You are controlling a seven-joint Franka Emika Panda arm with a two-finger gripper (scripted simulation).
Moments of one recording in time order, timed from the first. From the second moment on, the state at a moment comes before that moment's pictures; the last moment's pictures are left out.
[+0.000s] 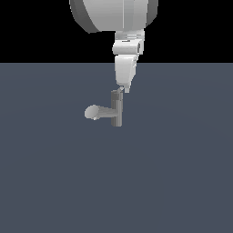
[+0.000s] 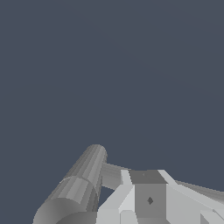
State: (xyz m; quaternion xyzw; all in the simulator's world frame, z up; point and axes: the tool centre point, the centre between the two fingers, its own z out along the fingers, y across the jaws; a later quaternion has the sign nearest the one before) arm 0.021 -0.039 0.198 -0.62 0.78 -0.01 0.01
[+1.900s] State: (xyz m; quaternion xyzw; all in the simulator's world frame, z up) arm 0.075 0.025 0.199 -0.59 0.80 -0.01 0.00
